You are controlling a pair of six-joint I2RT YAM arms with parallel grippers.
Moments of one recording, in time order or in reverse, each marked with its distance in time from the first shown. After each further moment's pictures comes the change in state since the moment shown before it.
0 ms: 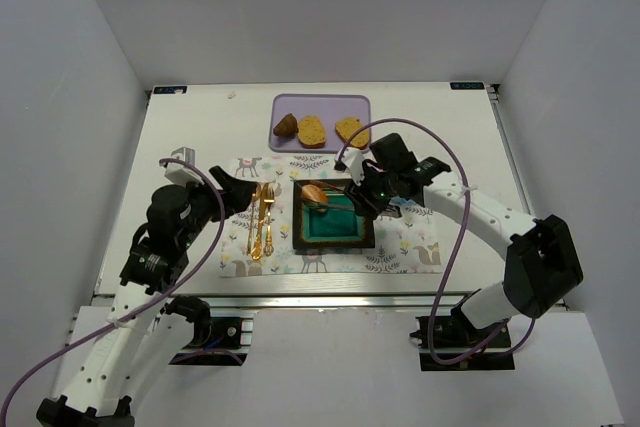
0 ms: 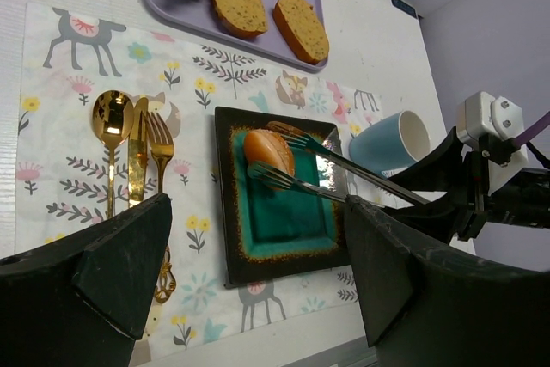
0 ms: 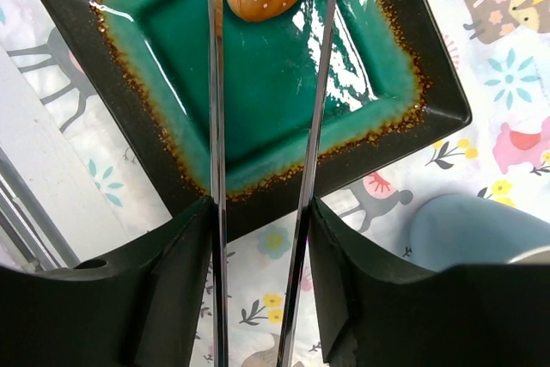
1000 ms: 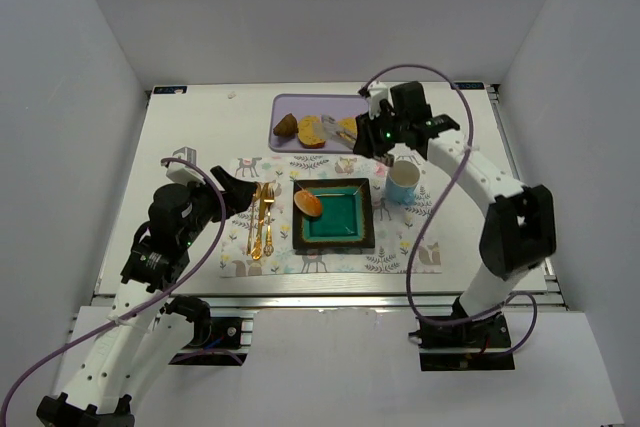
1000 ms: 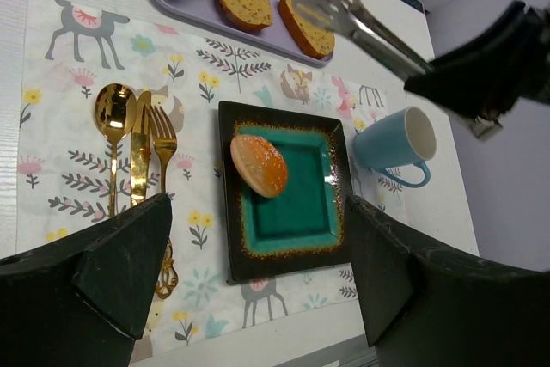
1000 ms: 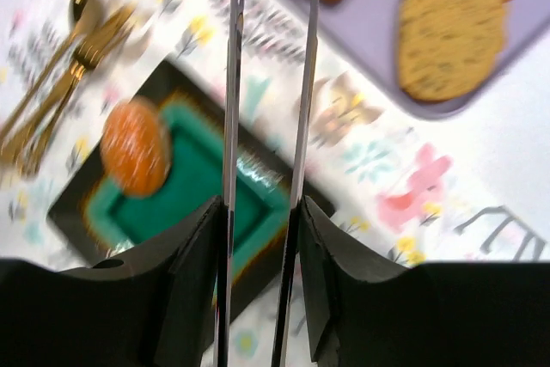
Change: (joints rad) left arm 0.000 0.006 0.000 -0.010 0.000 -0.003; right arm -0.193 0.188 0.302 0.121 -0.087 0.312
